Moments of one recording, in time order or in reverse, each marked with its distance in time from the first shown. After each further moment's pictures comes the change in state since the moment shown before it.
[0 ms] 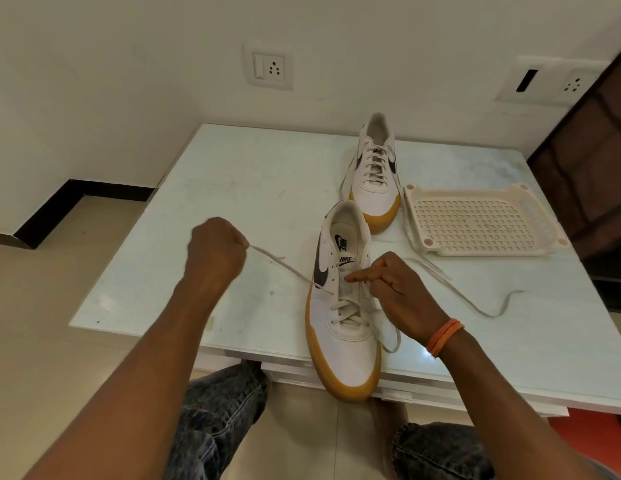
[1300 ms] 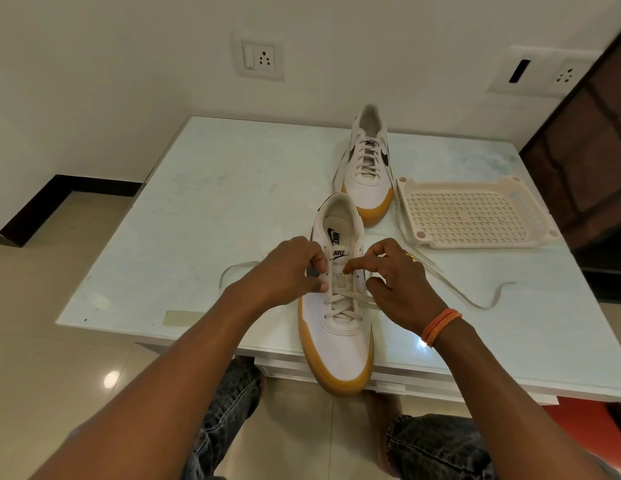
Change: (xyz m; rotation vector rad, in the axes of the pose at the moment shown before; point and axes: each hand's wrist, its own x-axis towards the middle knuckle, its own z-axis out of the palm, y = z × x) left_hand -0.033 0.044 0.057 0.021 -0.502 0.532; right_hand 0.002 0.004 -0.006 -0.254 0.009 -0.070
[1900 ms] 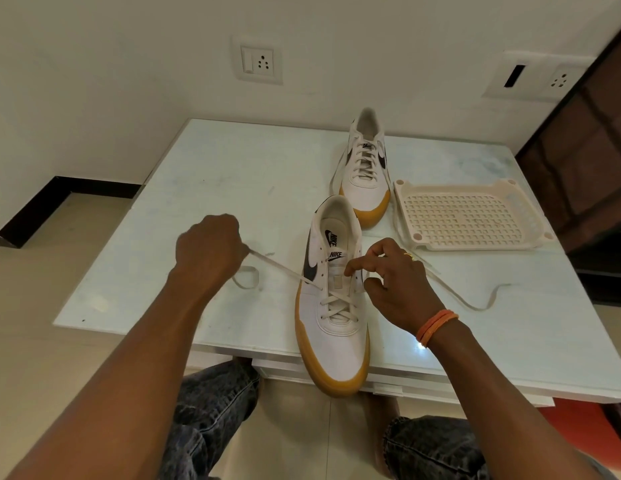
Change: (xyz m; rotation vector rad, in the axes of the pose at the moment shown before) left_hand -0.017 -0.040 -0.054 0.467 0.312 -0.431; right_hand 0.000 0.001 -0.002 -0.059 0.045 0.004
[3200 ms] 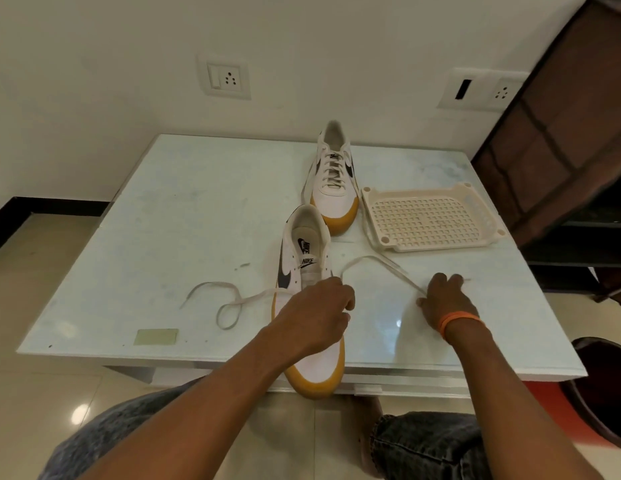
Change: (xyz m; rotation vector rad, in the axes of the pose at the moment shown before) left_hand -0.072 0.119 0.049 -0.354 -0.231 0.678; right_hand -0.031 0.112 -0.017 -0.270 -0.171 0.770
